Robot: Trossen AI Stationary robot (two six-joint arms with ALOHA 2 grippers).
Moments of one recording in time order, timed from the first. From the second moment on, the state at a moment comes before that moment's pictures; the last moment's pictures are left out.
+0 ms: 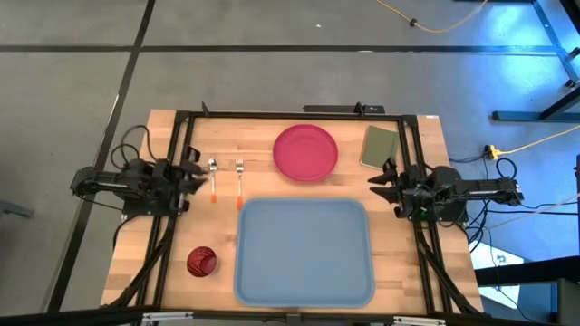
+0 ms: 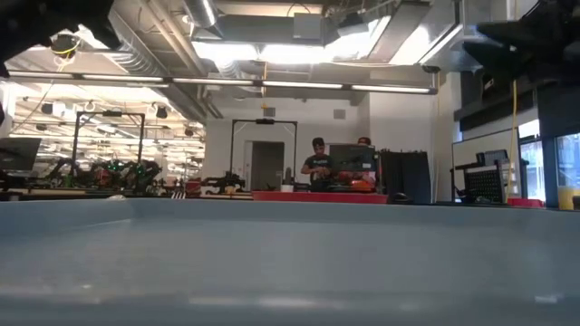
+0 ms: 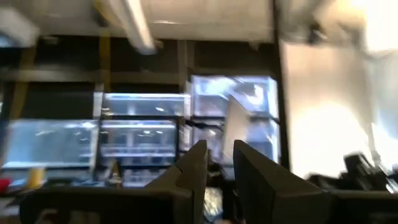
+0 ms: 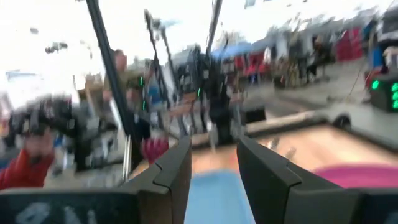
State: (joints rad) left arm -0.07 0.00 0.01 0.60 -0.04 -0.02; right arm 0.06 0.01 0.01 0.26 0.04 0.25
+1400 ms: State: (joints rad) left arm 0.01 0.95 0.30 0.75 -0.41 -0.01; right arm -0.23 0.93 0.70 -0.22 0.57 0.18
